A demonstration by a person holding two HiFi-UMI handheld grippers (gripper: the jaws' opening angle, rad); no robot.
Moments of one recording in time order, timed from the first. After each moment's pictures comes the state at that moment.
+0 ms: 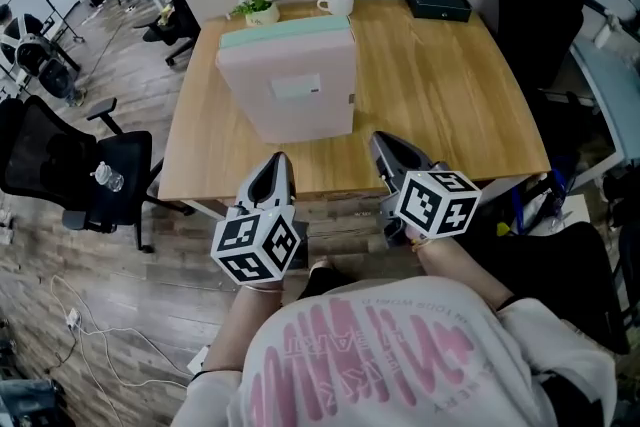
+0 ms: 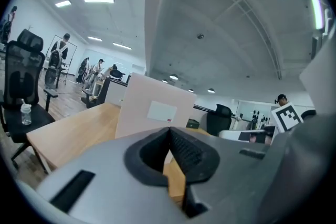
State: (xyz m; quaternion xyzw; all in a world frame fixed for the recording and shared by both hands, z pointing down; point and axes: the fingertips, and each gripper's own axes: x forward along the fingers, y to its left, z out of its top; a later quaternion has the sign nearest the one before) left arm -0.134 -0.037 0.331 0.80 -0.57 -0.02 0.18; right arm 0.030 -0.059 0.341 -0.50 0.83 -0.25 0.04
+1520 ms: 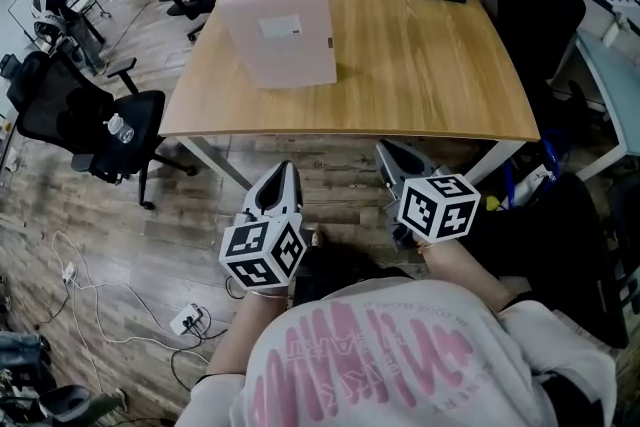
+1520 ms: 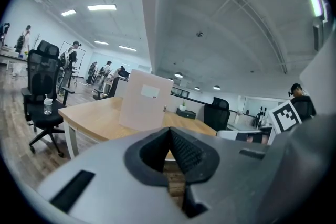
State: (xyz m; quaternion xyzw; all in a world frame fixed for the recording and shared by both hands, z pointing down) left arm -0.068 0.140 0.362 0.78 -0.61 0.00 0.18; right arm 0.090 0.099 0.380 -0.46 0.86 -0.23 -0.03
